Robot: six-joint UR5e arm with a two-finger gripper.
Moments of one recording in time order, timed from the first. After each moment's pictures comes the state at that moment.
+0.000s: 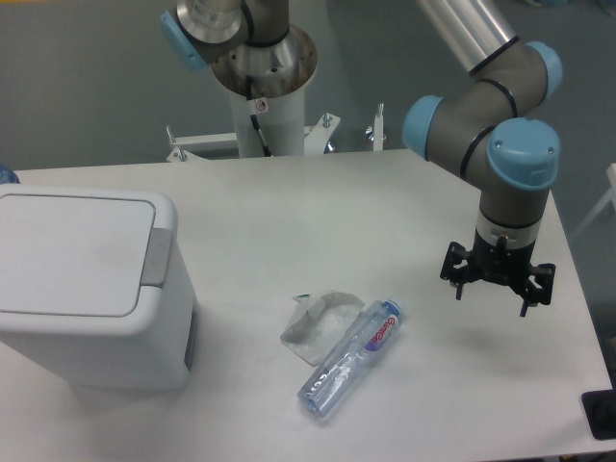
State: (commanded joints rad) arm 2.70 -2.07 -1.49 -0.89 1.49 1.11
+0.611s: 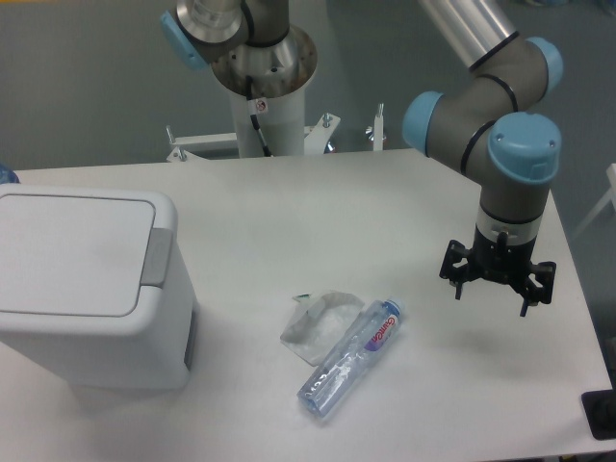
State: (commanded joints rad) arm 2.70 -2.04 -1.49 -0.89 1.43 1.09
